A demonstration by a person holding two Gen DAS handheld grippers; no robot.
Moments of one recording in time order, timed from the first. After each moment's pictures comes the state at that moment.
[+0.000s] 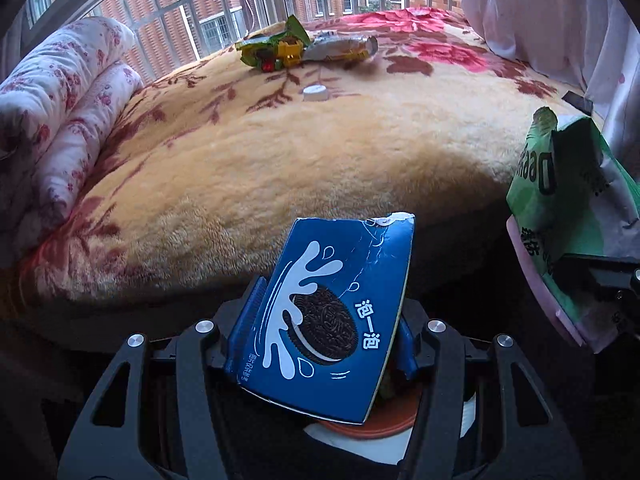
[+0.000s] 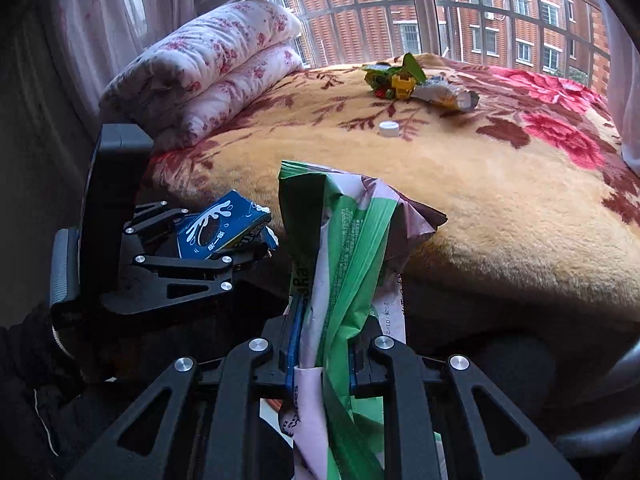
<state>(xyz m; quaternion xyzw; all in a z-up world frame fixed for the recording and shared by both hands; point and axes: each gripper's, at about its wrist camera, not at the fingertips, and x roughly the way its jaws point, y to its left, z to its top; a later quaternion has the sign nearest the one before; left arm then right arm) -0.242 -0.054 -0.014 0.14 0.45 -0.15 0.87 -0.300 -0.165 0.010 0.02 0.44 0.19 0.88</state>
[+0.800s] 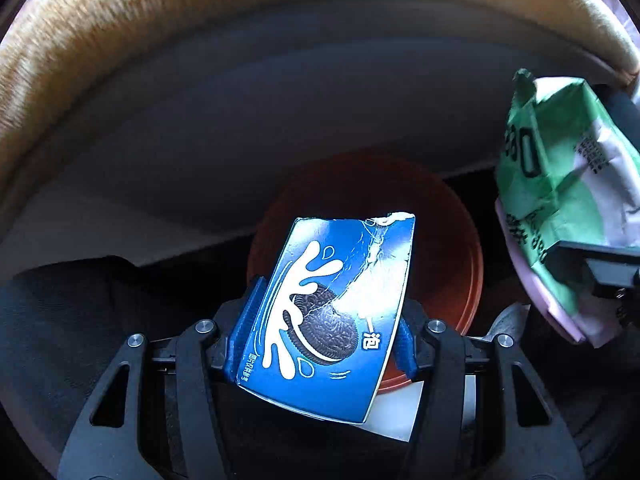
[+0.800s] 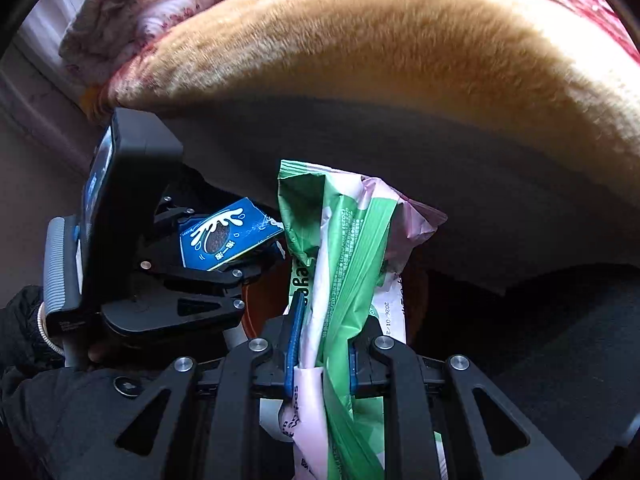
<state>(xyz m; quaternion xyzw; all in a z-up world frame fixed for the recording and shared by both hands) -0.225 -0.045 -0.158 0.14 0.62 -0.15 0.76 -0.261 -0.142 -0.117 0.03 0.58 0.20 0.79</state>
